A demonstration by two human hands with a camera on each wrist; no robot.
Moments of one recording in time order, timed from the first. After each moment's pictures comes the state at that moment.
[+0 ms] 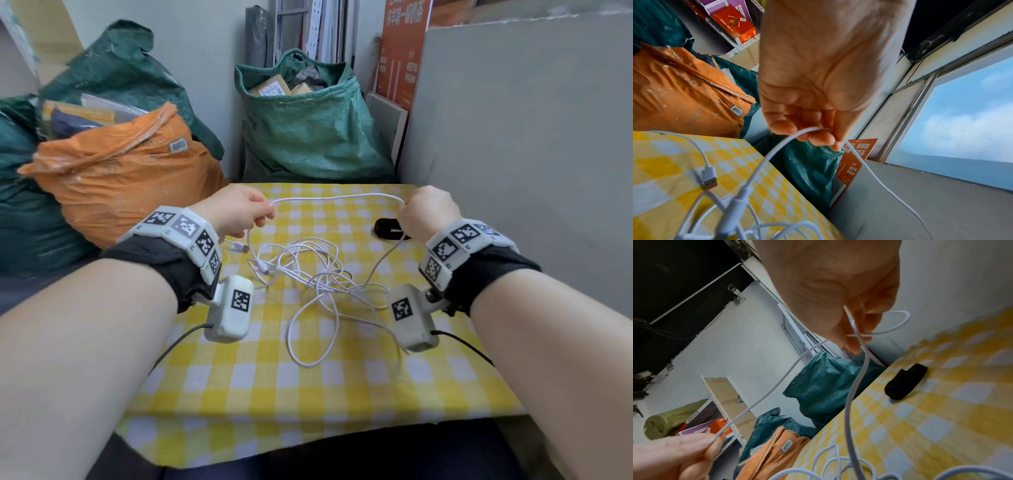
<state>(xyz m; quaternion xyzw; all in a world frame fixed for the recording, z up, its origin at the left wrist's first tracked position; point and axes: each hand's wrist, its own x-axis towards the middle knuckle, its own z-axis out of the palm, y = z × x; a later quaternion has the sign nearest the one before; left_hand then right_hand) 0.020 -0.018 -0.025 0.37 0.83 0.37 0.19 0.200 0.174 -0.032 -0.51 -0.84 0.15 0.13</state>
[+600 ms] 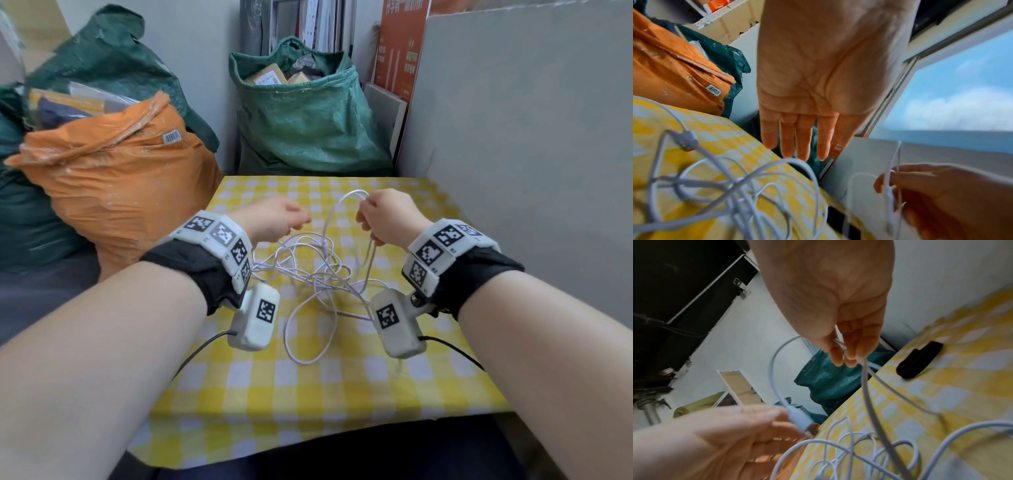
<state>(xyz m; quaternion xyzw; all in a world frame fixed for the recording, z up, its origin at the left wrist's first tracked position) 0.046 0.011 -0.042 0.41 0.82 0.31 0.24 0.180 0.144 -0.042 -0.35 -0.88 0.29 0.14</state>
